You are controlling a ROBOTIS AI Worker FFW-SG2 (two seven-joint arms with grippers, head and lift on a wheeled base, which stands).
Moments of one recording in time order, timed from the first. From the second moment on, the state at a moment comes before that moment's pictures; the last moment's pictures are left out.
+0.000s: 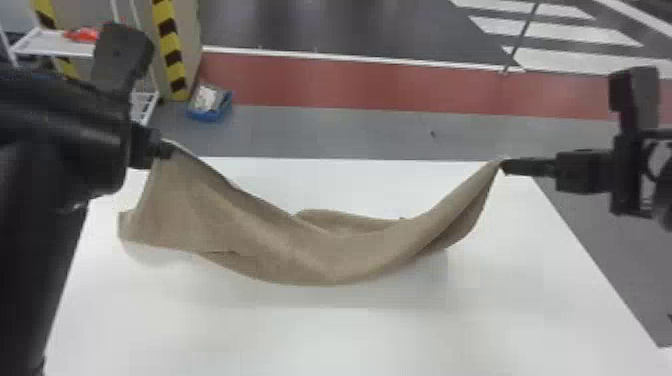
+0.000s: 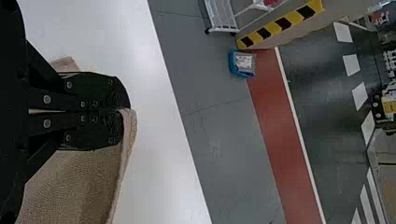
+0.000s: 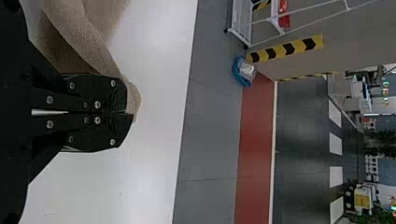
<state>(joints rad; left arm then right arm) -0.52 0.11 -0.22 -1.86 -0.42 1.51 -0.47 -0.31 -0.39 -0.23 -2.00 0.20 1.38 0.83</state>
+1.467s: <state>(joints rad) 0.17 0.16 0.16 -2.26 -0.28 1.09 -0.54 0.35 -0.37 -0.69 -2.33 -0.13 1.21 0.97</state>
